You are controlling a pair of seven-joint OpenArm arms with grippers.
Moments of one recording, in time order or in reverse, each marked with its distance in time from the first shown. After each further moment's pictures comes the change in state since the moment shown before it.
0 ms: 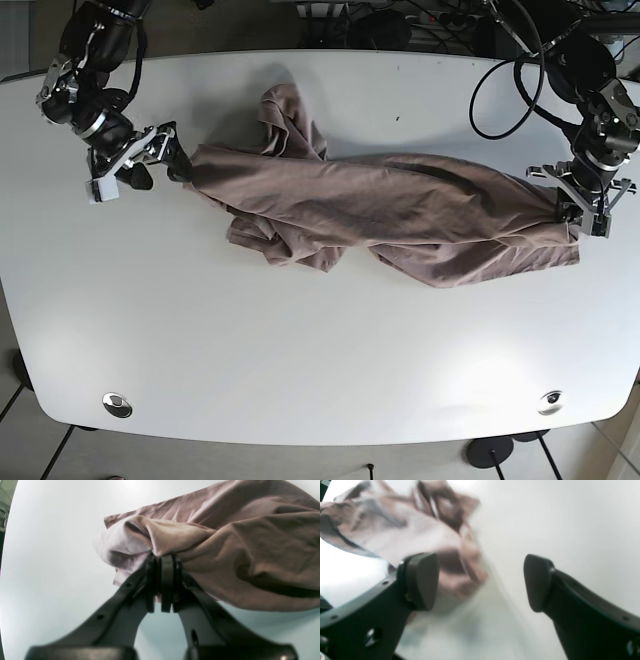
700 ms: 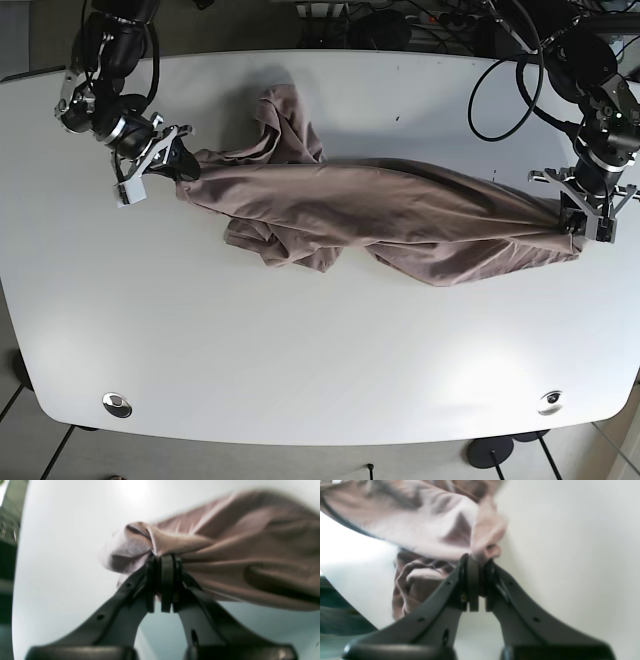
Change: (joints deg) left arm 0.0 -0.1 -0.2 7.6 -5.0 0.0 0.4; right arm -0.3 2.1 -7.0 2.6 -1.9 0.1 2.5
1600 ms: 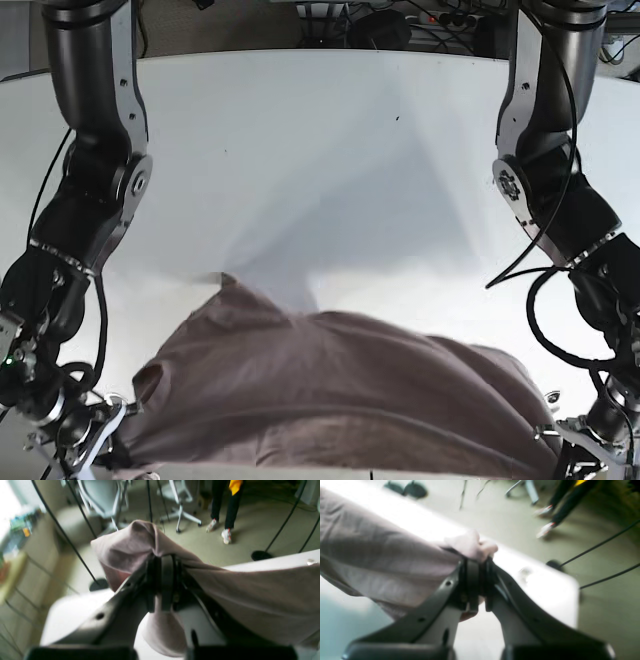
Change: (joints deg) left arm -54.4 -3.0 18.5 -29.2 4.6 6.7 -2.6; right arm 65.9 3.3 -9.3 -18.6 -29.1 0.4 -6.4
